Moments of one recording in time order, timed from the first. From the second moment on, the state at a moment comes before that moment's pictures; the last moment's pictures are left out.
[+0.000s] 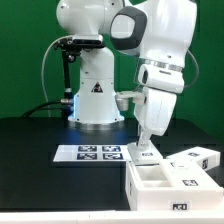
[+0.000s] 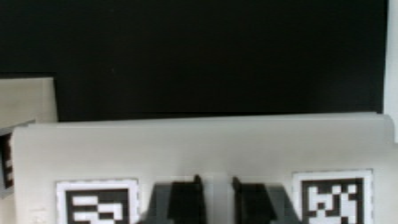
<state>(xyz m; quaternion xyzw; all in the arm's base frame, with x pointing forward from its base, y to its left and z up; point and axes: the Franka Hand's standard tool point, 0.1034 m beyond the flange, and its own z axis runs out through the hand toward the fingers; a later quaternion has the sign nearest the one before) 0.453 0.064 0.053 0.72 0.68 -0.05 0.09</state>
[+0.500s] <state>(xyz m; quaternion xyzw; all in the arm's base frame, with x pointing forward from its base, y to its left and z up) 0.459 0.059 0.062 0.72 0.68 -0.06 0.09</state>
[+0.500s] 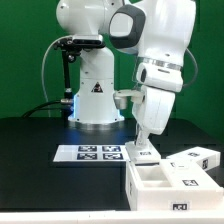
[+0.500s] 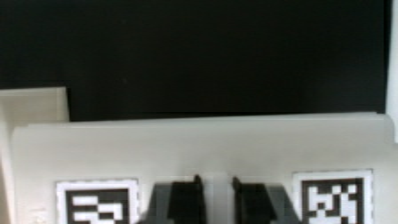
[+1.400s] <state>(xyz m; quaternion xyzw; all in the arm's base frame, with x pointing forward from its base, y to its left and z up) 0.468 0.044 0.062 0.71 0.69 -0.09 0.09</state>
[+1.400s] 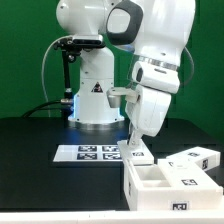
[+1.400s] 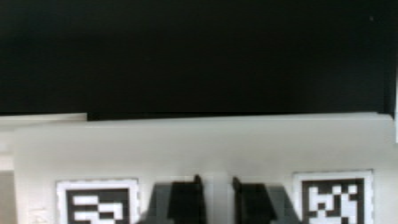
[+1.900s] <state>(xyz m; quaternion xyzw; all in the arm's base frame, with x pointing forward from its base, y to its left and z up) 0.469 0.060 0.062 0.70 0.70 -0.08 0.09</state>
